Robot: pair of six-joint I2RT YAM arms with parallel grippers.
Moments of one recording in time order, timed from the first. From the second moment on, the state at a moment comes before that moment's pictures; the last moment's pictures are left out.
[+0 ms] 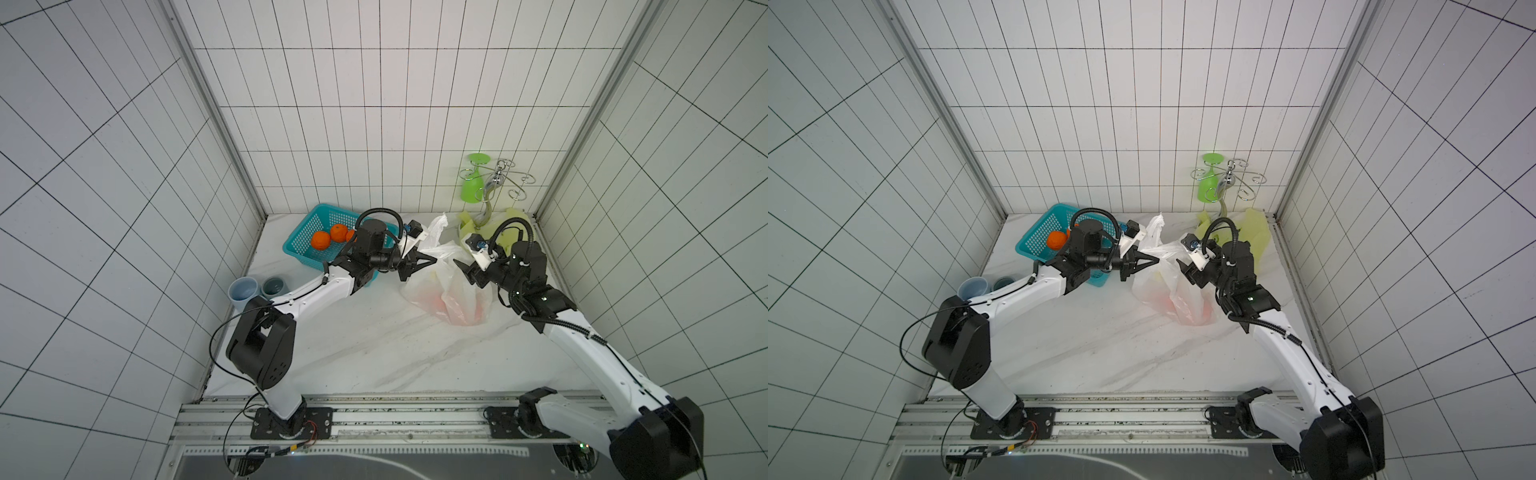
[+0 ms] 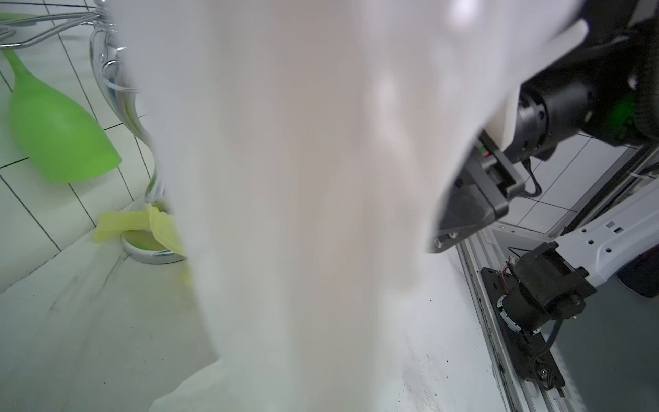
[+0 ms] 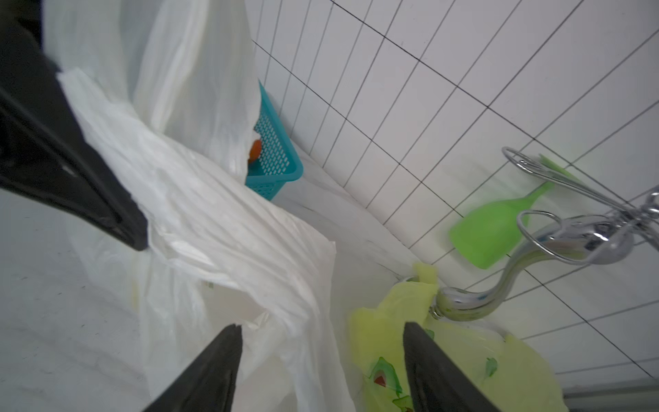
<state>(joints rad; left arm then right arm) -0.57 1.68 1.25 0.12 0.89 0.10 0.29 1.11 0.92 -0.14 -0.37 -0.49</state>
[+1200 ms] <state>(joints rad) -0.56 1.69 1.25 0.09 0.99 0.16 0.21 1.19 1.25 -0.20 -1.08 -0.21</state>
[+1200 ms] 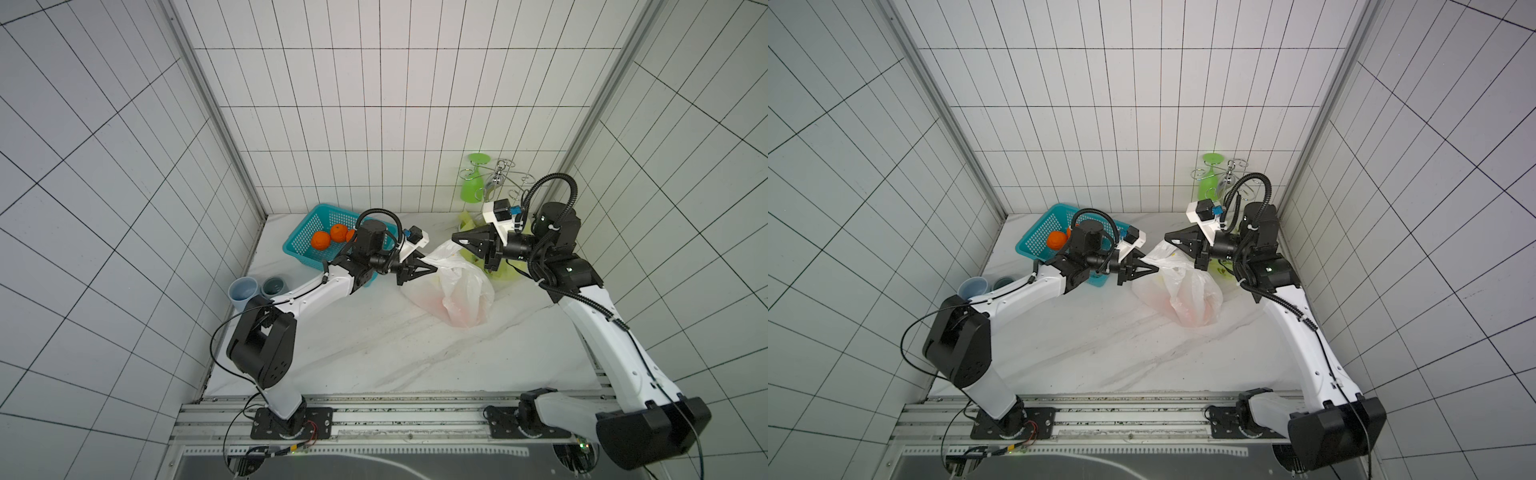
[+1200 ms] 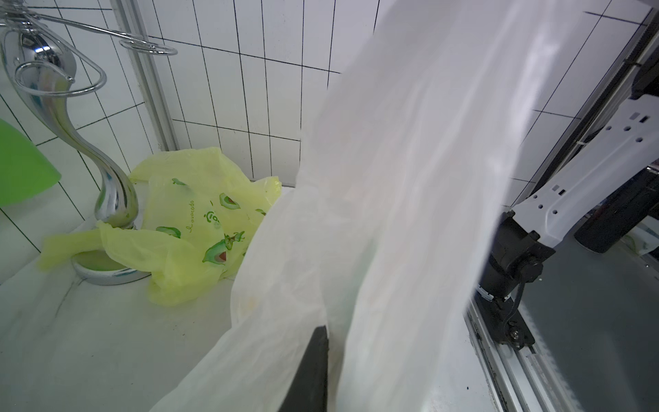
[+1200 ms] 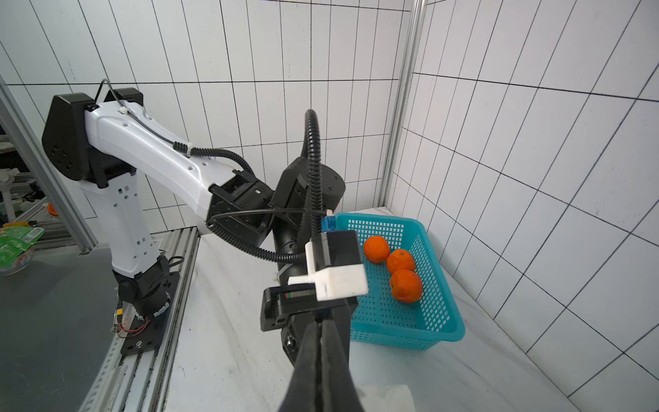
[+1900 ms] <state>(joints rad) -0.57 1.73 1.30 0.11 0.99 0.05 0.21 1.21 1.11 -0.27 -1.10 -0.29</state>
